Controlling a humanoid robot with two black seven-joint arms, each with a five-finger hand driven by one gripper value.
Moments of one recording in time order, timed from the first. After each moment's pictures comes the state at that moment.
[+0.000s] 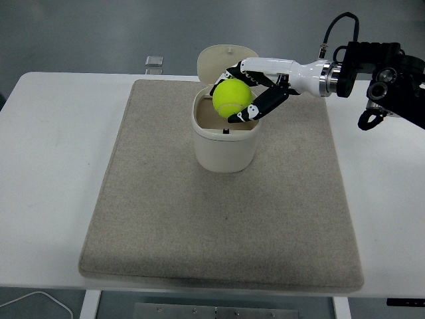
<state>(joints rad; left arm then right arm) 0.04 0.00 -0.04 -0.14 0.01 -0.12 -0.07 1.29 -0.39 0.21 1.05 -0.89 0.37 0.19</state>
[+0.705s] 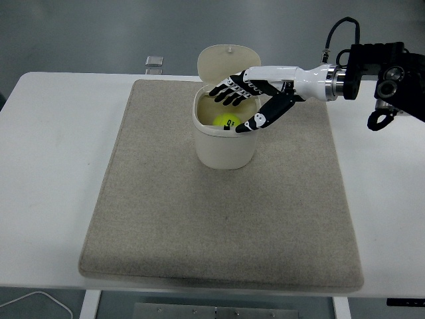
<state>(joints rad) 0.04 0.00 -0.04 -0.14 0.01 -0.12 -0.07 1.31 -0.44 0.21 1.06 -0.86 0.53 0.19</state>
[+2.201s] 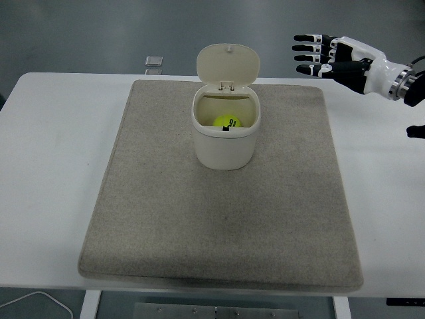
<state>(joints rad) 0.04 0.00 -0.04 -0.14 0.01 -0.12 -0.07 1.15 -0.54 0.21 0.95 -0.18 0.26 0.16</state>
